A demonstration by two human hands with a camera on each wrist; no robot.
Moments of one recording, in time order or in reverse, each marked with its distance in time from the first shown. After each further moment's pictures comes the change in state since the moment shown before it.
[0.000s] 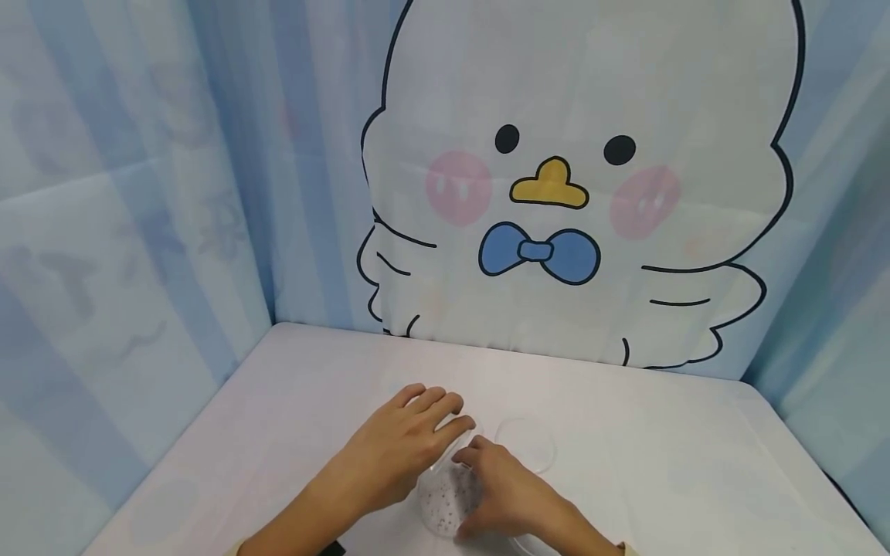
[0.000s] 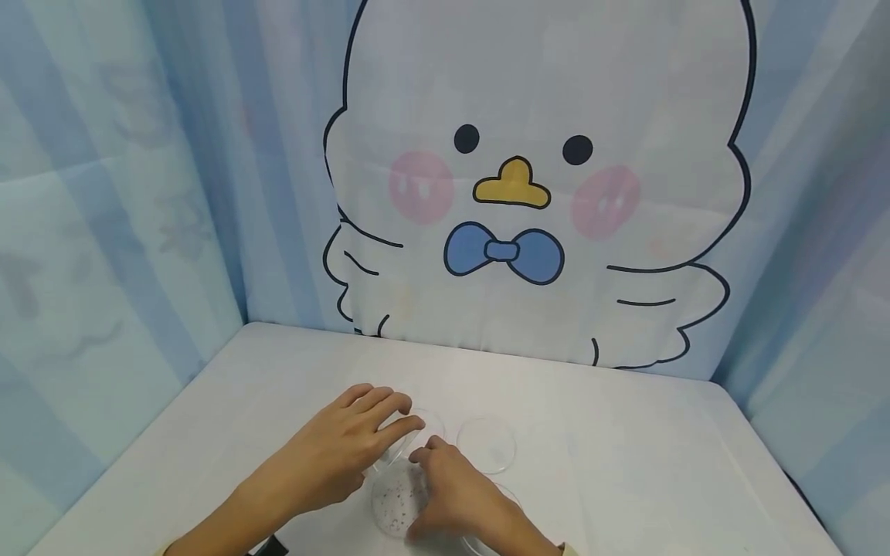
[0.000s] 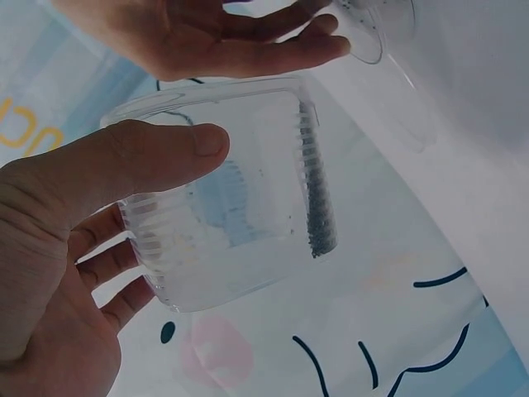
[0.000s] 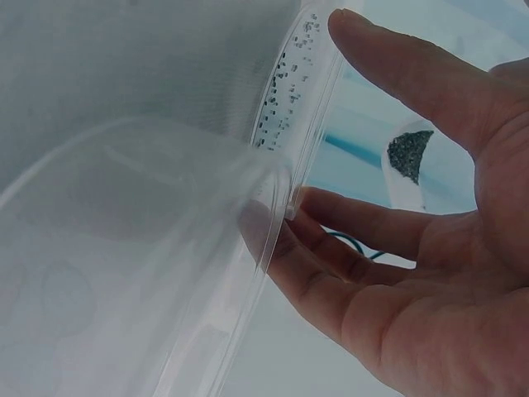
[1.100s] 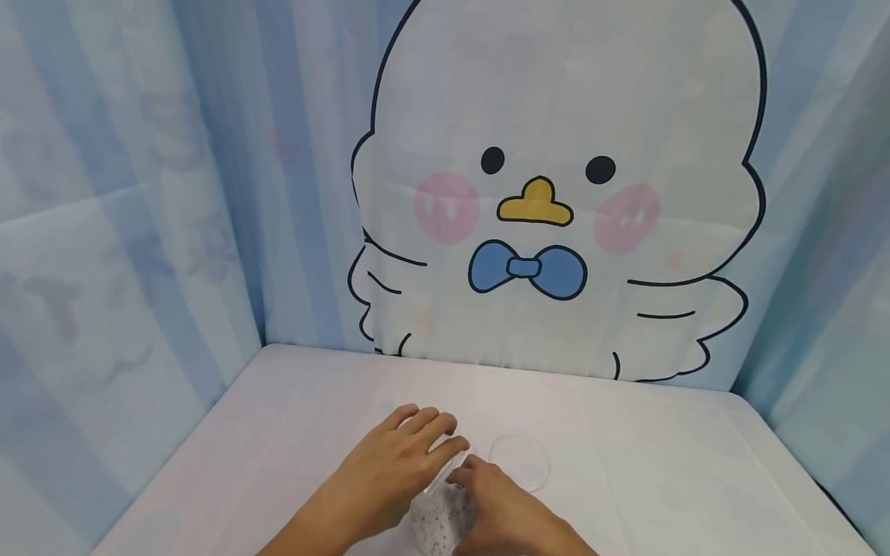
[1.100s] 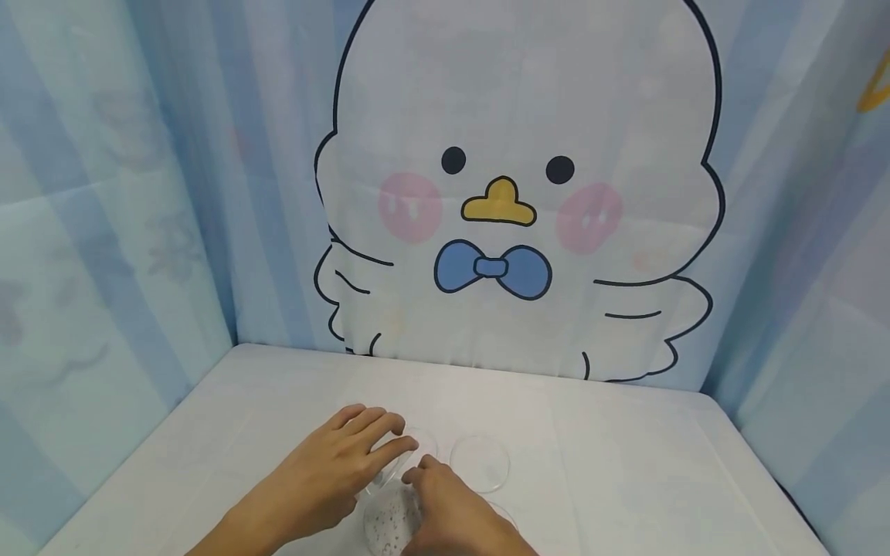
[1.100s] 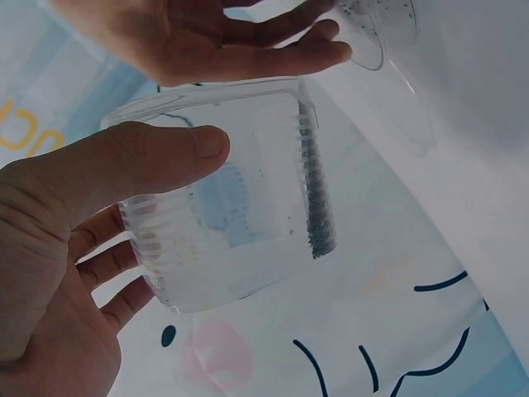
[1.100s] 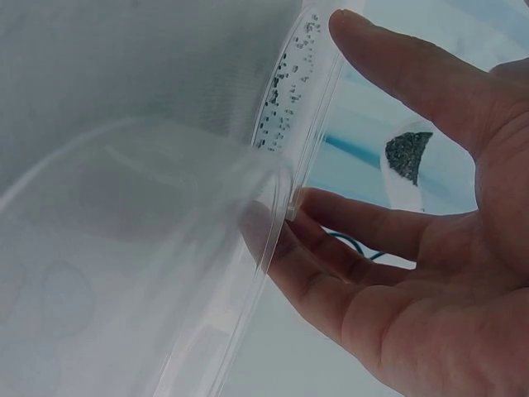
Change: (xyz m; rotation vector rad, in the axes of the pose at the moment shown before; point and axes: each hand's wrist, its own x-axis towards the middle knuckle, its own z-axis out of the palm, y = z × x) left_hand 0.000 0.004 0.000 -0.019 0.039 0.013; right_hand -0.005 0.005 0.003 0.006 0.022 -0.015
